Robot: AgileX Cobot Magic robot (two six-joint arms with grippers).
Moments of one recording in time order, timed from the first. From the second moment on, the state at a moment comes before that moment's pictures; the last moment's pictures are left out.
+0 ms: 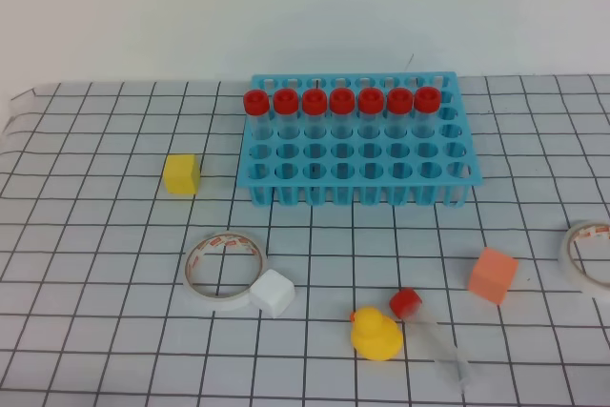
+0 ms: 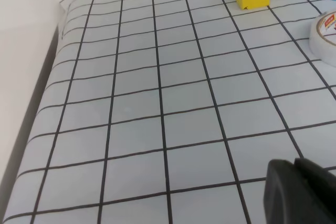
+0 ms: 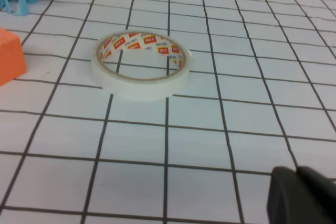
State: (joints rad) left arm -0.10 -0.01 0.02 0.04 0.31 0.02; right arm -0.05 -0.01 0.02 -0.12 0.34 -0.01
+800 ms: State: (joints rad) left arm -0.10 -0.01 0.02 0.05 -0.34 -0.04; right arm -0.05 -0.01 0.03 -0.12 -0.48 0.02
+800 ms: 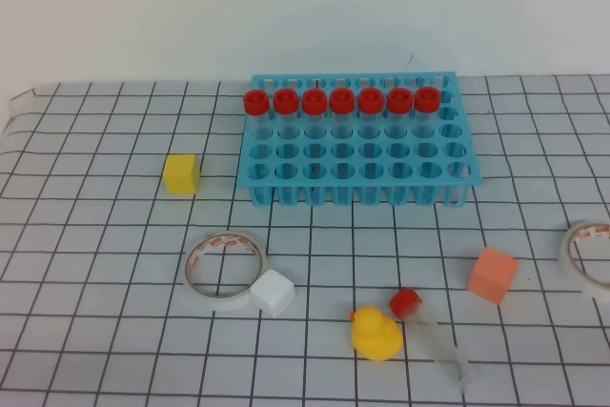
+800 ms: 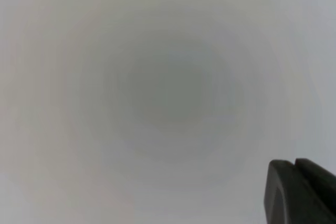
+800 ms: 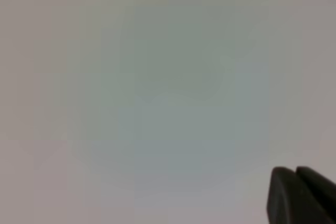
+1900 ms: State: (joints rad) left arm -0.10 0.10 -0.33 0.20 0.23 -0.34; right arm -0.05 0.12 -0.36 0.07 0.01 0.03
